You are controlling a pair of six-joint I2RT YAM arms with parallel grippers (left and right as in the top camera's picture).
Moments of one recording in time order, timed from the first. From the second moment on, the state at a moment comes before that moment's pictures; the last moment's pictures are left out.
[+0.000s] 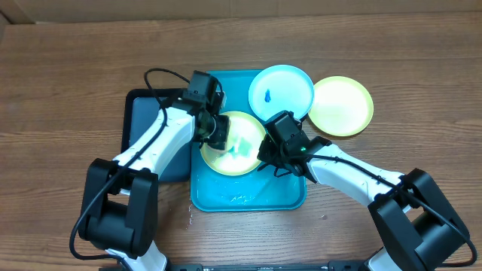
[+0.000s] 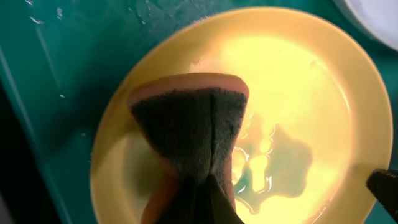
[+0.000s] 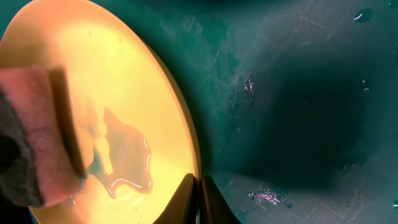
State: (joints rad) left arm -0.31 1.82 1.20 -0.68 0.14 -0.19; right arm 0.63 1.74 0.92 -0.27 -0.08 0.98
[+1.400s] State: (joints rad) left arm -0.31 1.82 1.16 -0.68 0.15 -0.17; right arm 0.63 1.74 0.92 -0.27 -0.08 0.99
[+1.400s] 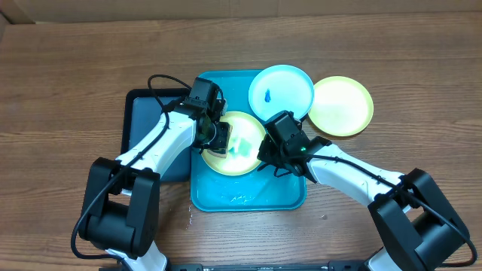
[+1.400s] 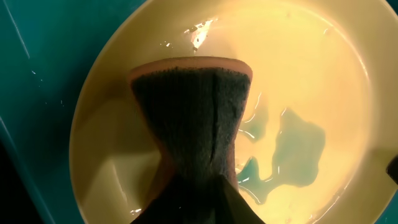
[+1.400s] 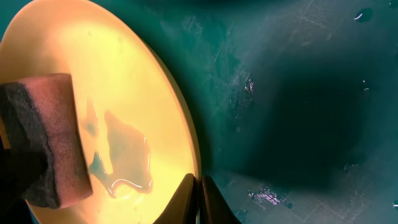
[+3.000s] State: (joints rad) left arm -0.29 1.82 1.24 -0.72 0.23 -0.13; right arm 0.63 1.74 0.92 -0.27 -0.08 0.99
